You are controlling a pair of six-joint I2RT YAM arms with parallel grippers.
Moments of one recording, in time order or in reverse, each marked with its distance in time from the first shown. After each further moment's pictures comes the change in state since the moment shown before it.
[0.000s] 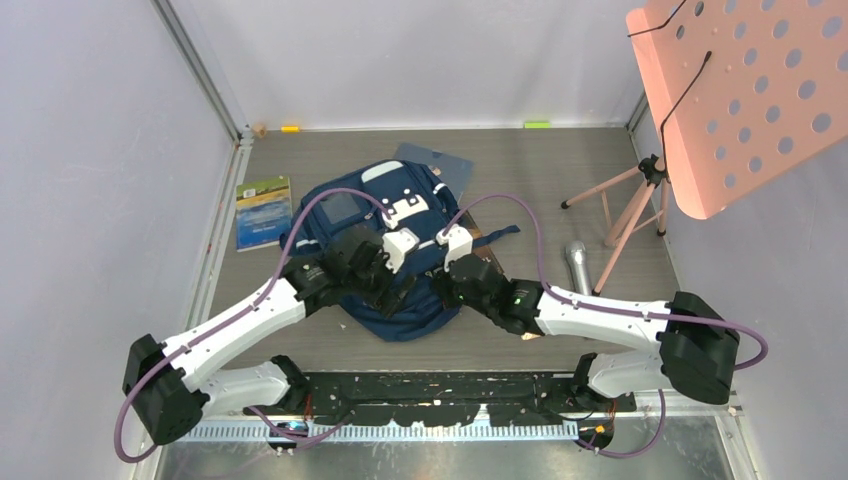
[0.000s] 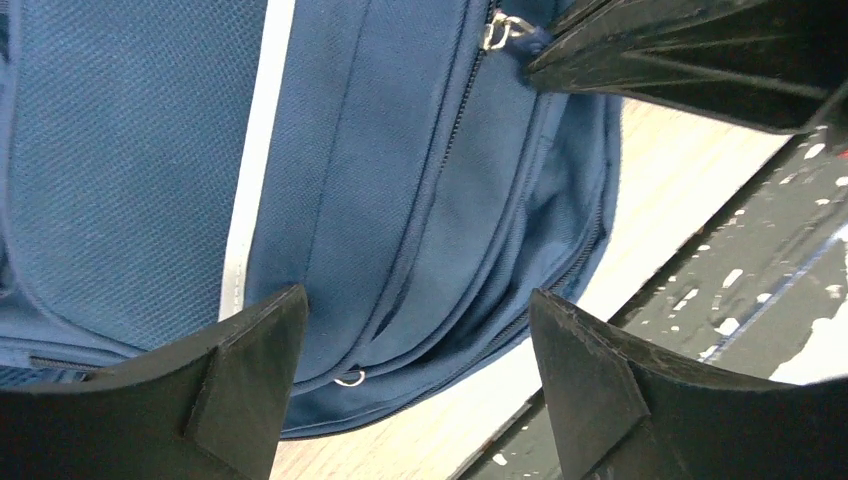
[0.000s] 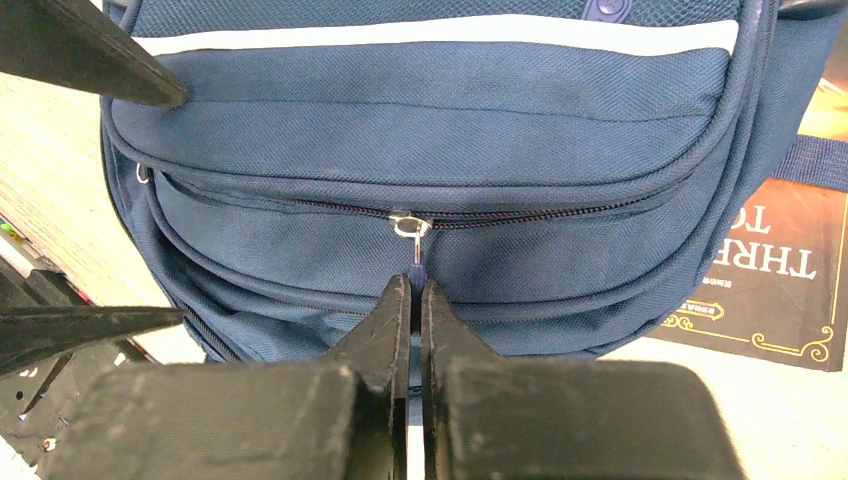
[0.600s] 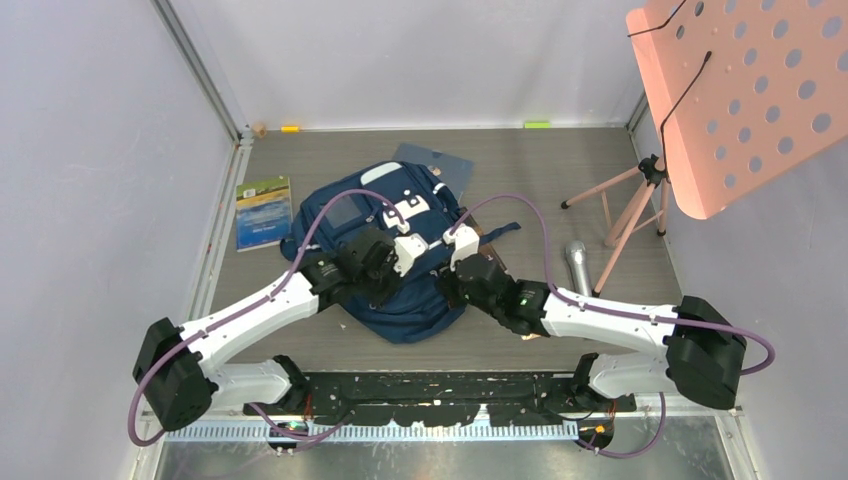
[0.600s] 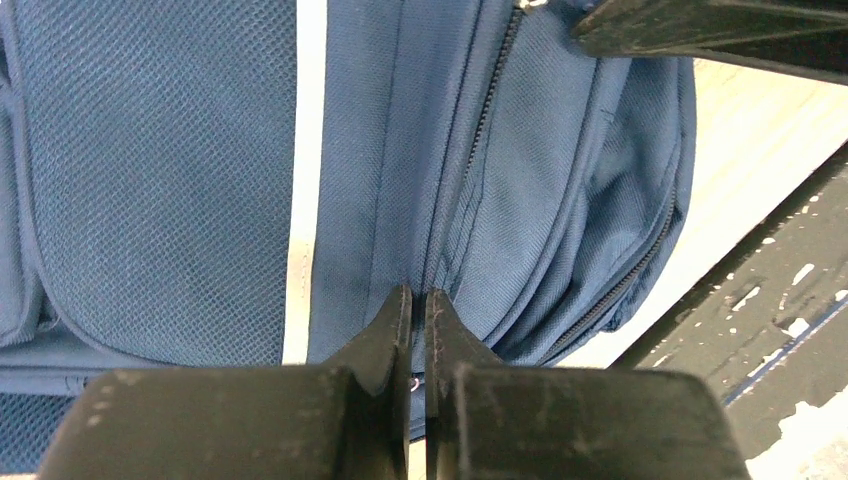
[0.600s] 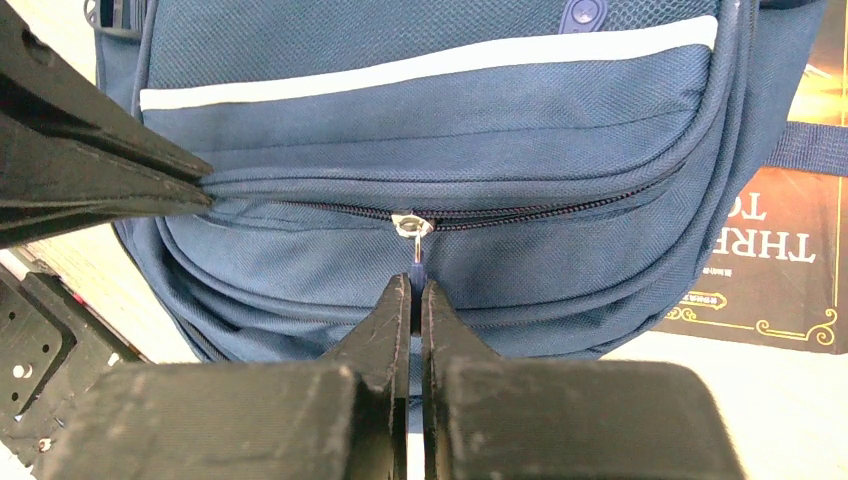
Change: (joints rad) left arm -0.040 0.083 -0.004 0.014 -0.087 0.088; right arm -0.017 -0.032 -0.031 0.009 -0.008 0.003
